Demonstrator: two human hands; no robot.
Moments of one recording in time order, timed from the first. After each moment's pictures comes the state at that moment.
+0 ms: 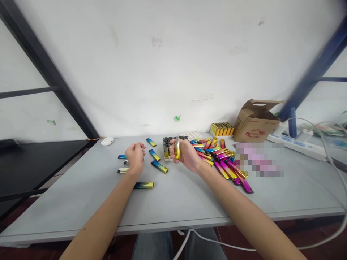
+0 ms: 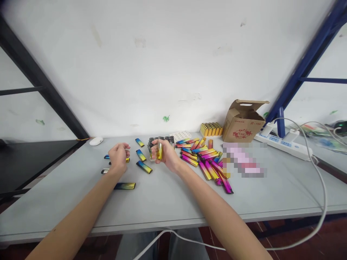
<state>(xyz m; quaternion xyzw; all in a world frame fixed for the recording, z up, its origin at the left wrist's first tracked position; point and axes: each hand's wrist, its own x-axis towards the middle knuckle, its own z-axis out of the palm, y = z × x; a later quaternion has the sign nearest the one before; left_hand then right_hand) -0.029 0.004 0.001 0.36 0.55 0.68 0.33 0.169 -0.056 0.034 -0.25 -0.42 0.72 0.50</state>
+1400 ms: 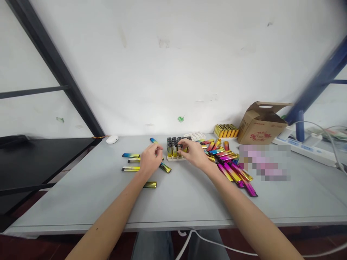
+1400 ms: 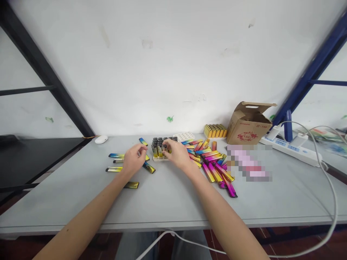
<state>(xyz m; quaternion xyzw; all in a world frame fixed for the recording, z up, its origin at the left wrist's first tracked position) -0.017 -0.020 -0.007 0.73 0.53 0.43 0.03 0.194 -0.036 0.015 -0.49 -0.77 0.12 0.39</state>
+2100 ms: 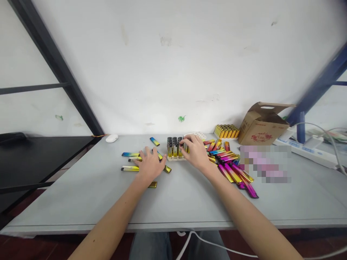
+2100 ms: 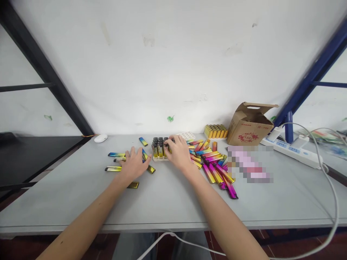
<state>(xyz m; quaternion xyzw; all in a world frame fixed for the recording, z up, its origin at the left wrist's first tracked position) -0.004 -0.043 -0.008 0.69 0.71 0.14 -0.01 0.194 -0.035 0.007 -0.48 -0.78 -0.11 0.39</state>
